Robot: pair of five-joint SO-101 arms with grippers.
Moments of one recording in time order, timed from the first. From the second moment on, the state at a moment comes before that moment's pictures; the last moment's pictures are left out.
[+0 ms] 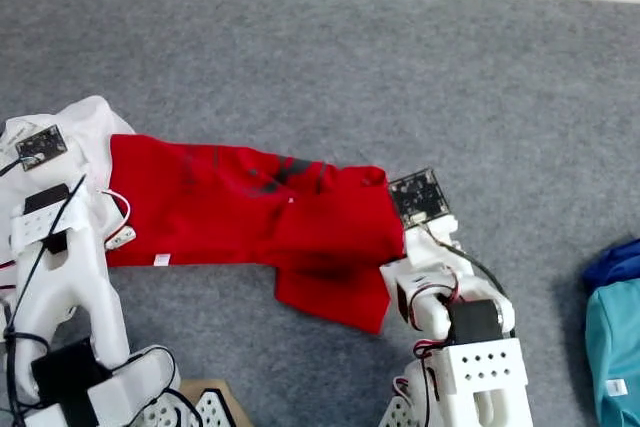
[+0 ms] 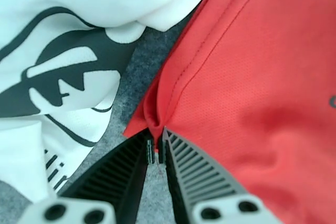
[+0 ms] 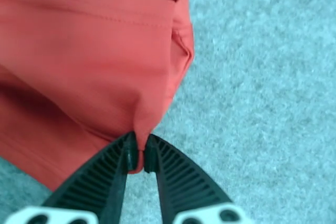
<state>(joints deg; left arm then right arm) -33.2 -15.0 45.6 55.6 10.2 -9.5 -74.8 75.0 63.1 16.0</state>
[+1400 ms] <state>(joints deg) -21.0 -10.4 14.1 79.3 22.2 -8.8 -57.7 52.1 64.0 5.7</state>
